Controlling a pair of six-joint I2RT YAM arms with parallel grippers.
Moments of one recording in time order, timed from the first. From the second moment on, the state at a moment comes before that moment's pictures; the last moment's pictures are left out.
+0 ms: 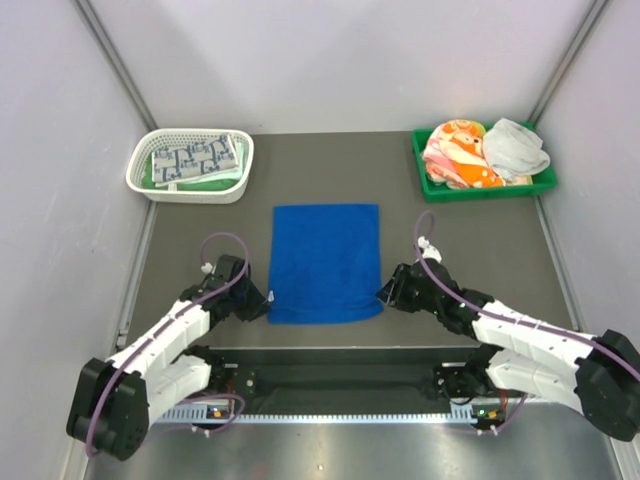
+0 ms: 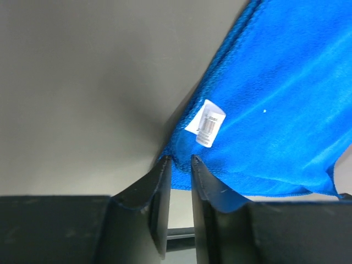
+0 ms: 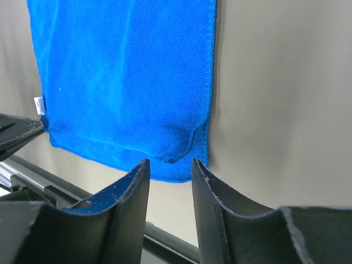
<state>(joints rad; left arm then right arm) -0.36 0.96 0.40 -0.48 0.07 -1.05 0.76 0.97 0.38 -0.09 0.06 0.91</state>
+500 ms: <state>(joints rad) -0.36 0.99 0.39 -0.43 0.09 -1.05 0.78 1.09 0.37 0.00 0.06 0.95</state>
